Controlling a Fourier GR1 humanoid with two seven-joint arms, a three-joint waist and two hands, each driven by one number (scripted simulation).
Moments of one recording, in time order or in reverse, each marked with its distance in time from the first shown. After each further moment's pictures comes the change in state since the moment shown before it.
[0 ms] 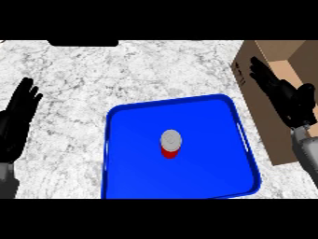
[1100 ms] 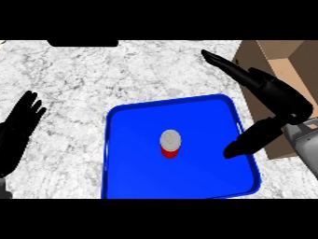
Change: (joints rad) left arm 0.085 -0.006 0.036 -0.037 0.128 -0.114 0.084; right arm -0.161 -0.014 0.100 -0.238 0.152 0.287 -0.324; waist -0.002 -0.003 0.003
